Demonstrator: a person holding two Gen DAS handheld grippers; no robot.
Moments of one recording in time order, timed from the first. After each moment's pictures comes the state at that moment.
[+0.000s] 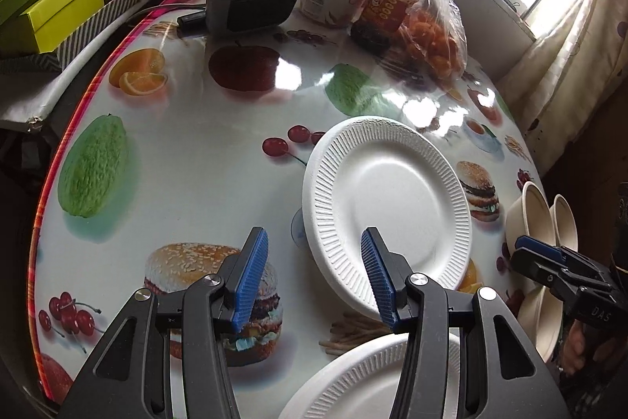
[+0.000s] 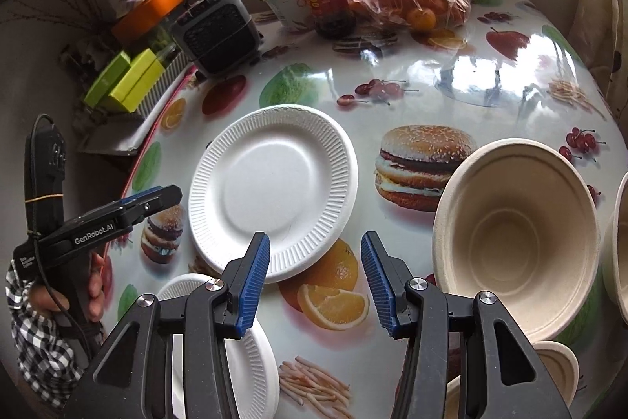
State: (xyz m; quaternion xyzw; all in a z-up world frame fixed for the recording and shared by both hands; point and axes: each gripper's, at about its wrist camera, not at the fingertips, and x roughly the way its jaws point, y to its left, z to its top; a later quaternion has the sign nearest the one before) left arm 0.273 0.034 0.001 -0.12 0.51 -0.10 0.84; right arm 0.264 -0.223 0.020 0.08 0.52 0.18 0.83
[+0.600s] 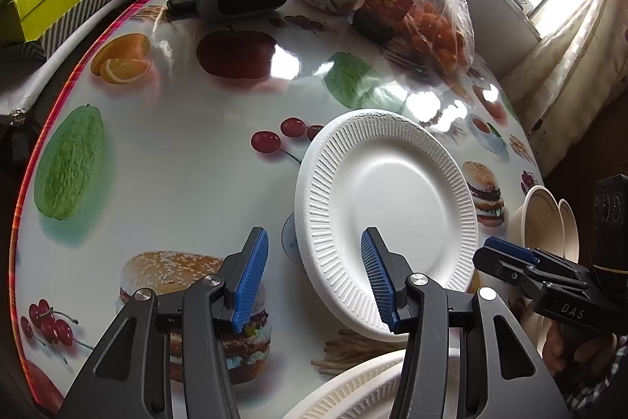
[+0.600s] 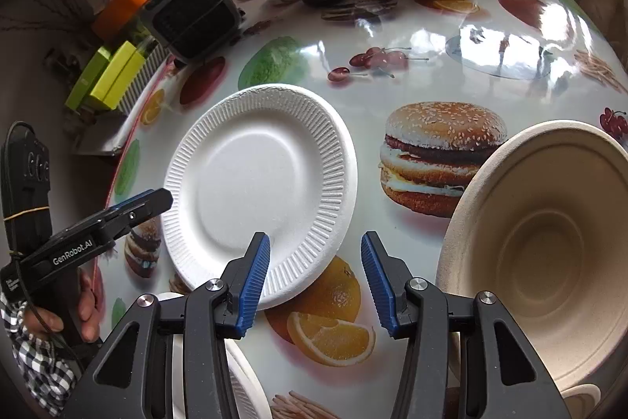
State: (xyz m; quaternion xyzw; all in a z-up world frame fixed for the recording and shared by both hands) left arm 0.286 0.028 -0.013 -0.13 0.52 -0.10 0.84; right arm 0.293 -0.214 -0.015 0.10 0.55 0.18 0.81
